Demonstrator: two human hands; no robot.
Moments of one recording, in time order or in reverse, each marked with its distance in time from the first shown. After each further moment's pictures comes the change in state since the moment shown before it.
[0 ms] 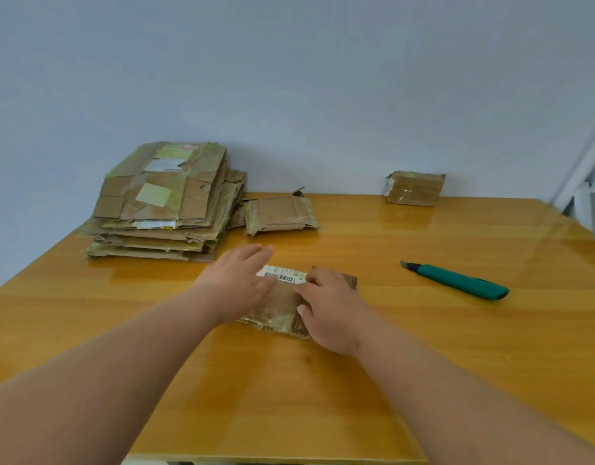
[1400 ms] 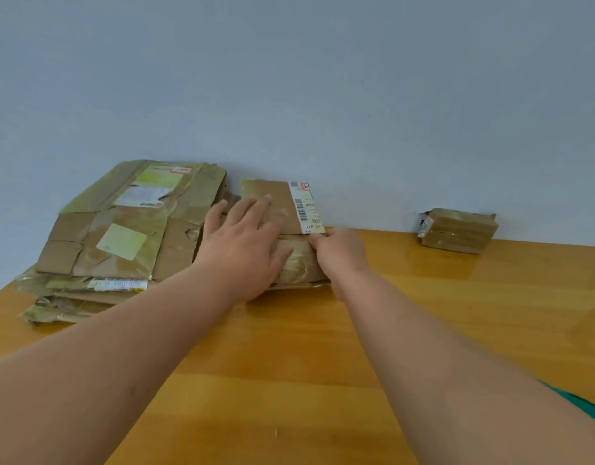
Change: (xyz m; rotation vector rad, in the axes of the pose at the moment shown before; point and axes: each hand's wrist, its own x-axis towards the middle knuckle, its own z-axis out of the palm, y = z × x) left_hand 0.155 -0.032 -0.043 0.301 0.388 0.059; right_hand 0.216 0.032 -0.054 0.819 0.335 0.517
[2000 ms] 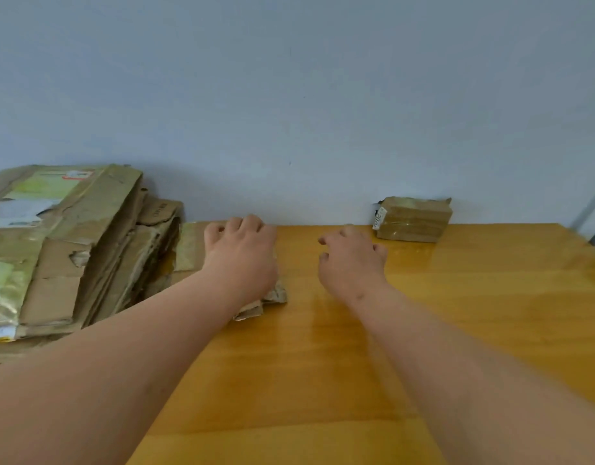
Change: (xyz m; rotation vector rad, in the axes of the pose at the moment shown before) left_hand 0.074 0.088 0.050 -0.081 -0.135 -0.047; right_hand 0.056 0.082 -0.081 -0.811 0.109 -0.257
